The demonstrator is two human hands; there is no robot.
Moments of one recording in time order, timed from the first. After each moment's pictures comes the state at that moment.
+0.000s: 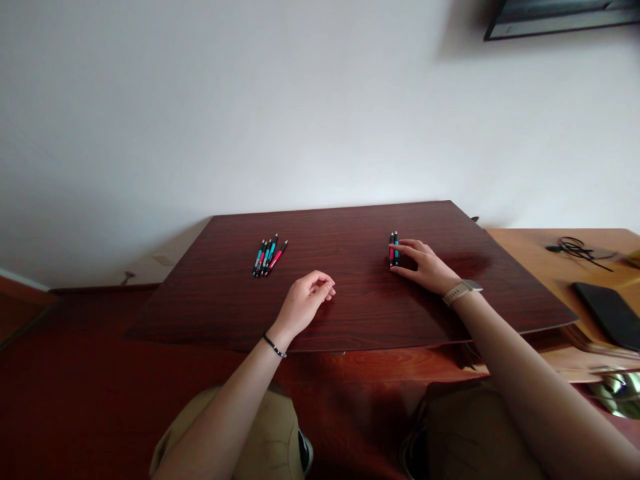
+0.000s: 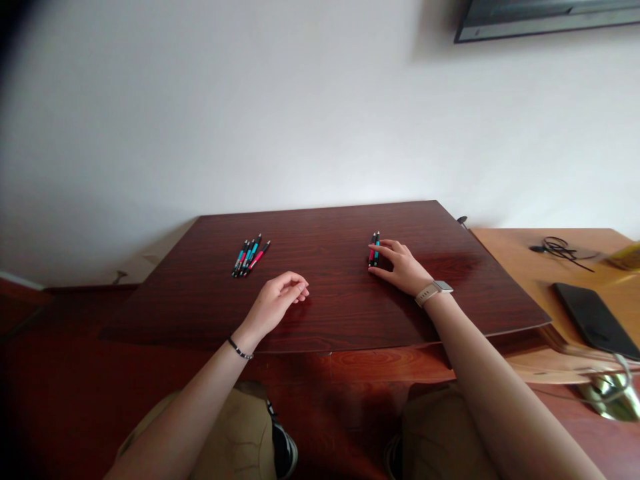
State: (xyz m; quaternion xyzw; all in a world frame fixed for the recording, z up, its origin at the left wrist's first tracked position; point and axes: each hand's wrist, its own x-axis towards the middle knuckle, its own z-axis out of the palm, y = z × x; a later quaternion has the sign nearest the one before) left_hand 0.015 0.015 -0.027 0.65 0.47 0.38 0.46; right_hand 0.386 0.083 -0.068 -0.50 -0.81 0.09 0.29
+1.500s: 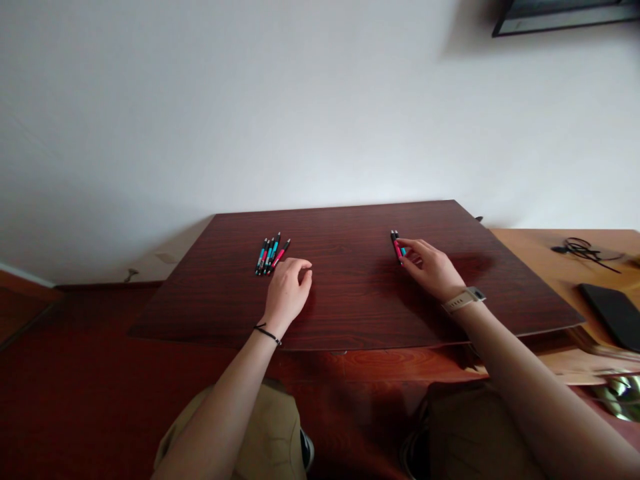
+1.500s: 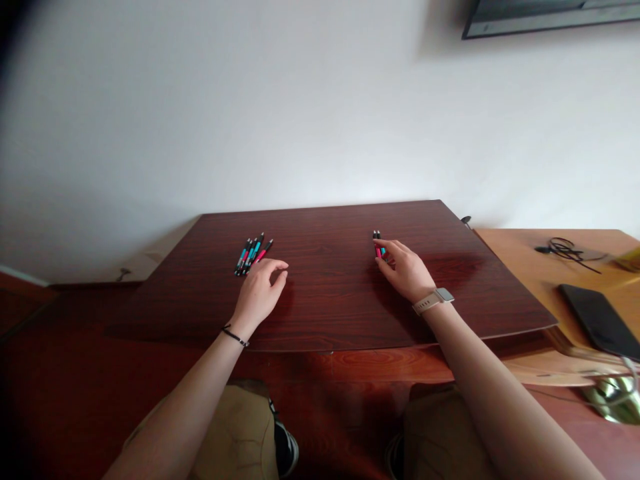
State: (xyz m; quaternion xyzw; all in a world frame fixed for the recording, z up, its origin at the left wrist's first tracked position) left_hand -0.012 0.033 -0.023 0.75 0.56 0.34 0.09; right_hand 0.358 0.058 -0.043 -0.52 -0.76 0.09 0.37
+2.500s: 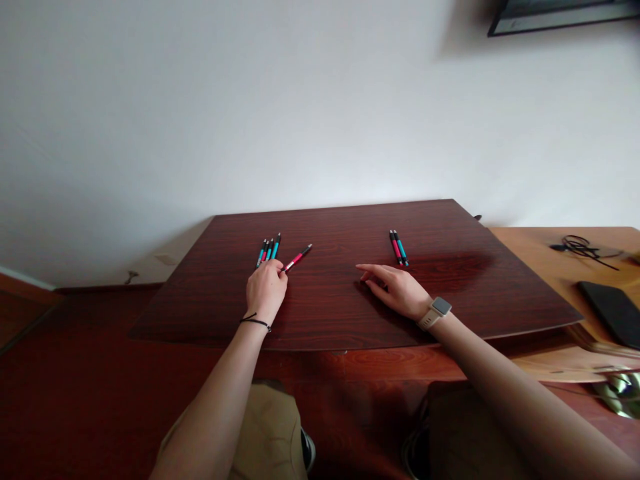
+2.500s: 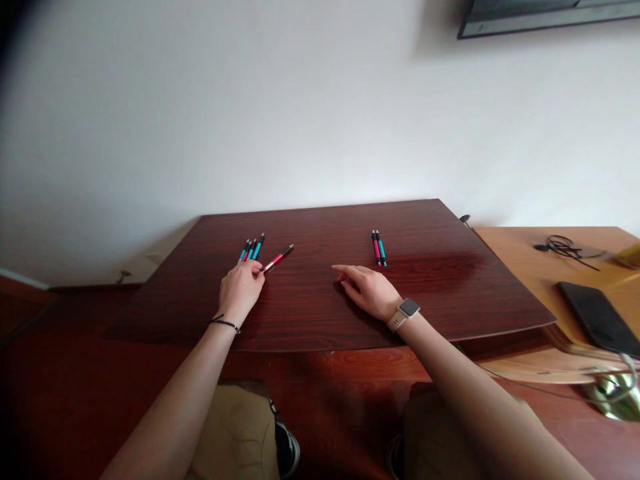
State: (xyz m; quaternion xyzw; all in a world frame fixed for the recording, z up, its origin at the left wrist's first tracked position) left_hand -0.044 0.054 -0.025 0.67 0.71 0.22 -0.01; right_hand 0.298 0.031 -0.043 -0.42 -0.84 0.17 0.30
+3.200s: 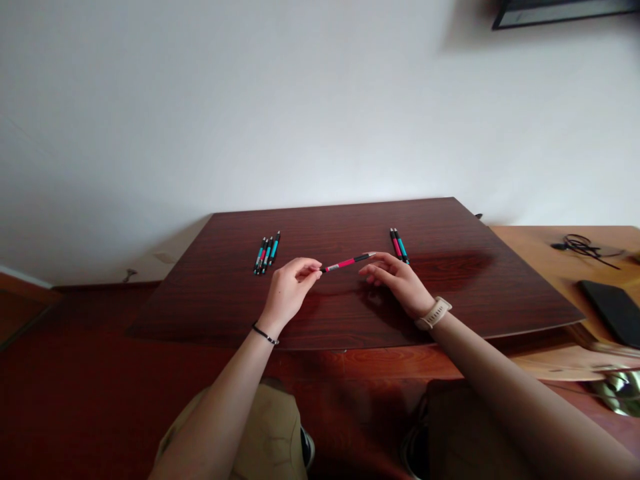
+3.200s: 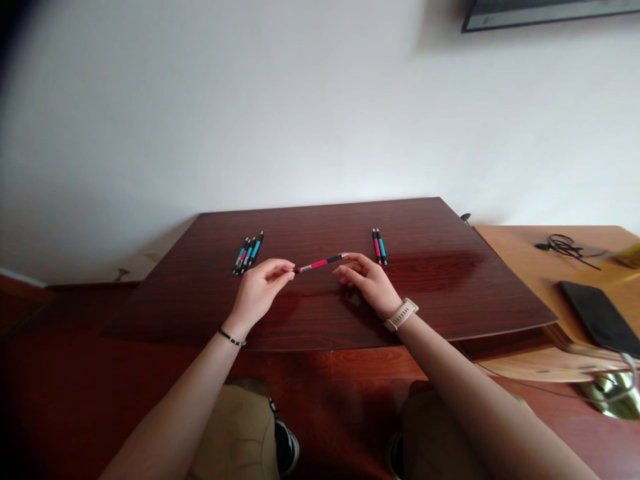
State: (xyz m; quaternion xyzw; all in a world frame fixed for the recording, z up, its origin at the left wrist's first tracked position) left_hand 0.004 0.030 -0.014 0.70 0.49 0.44 0.29; right_hand 0.283 0.031 -0.047 -0.44 -0.57 0.51 0.47
